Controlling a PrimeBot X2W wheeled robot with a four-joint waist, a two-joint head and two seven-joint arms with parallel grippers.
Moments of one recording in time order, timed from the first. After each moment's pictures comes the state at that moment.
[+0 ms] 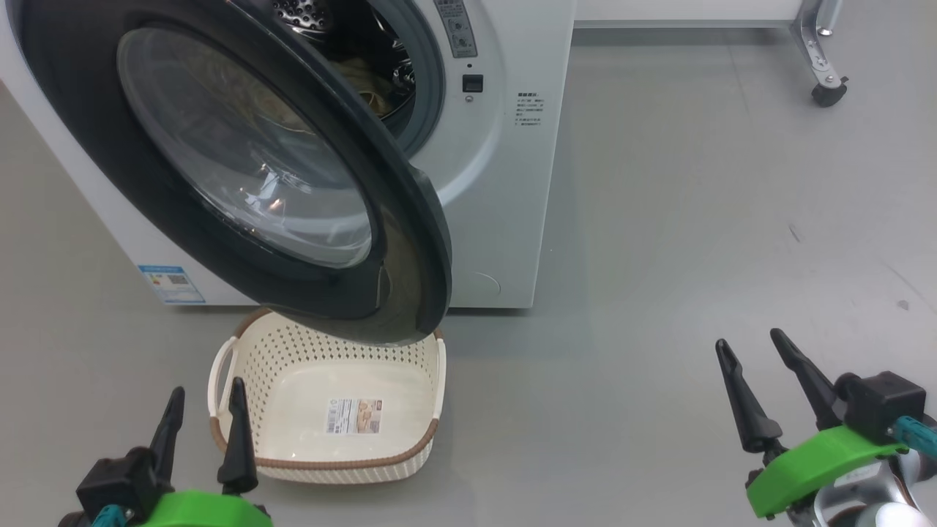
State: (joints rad) left arm 0.01 0.27 -0.26 0.06 -0.48 0.20 -0.21; right arm 0.09 -0.05 -0.06 -0.02 0.15 0.13 -0.03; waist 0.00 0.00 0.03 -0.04
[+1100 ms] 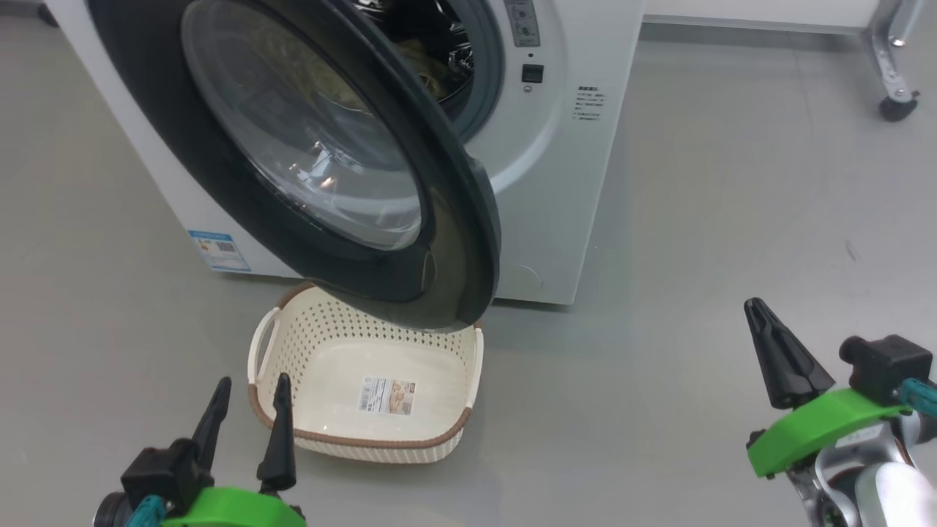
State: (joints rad) left arm -0.01 0.27 -0.33 0.06 -0.46 0.20 -0.20; right arm 0.02 -0.06 -0.06 0.02 0.17 0.13 -0.03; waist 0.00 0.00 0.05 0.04
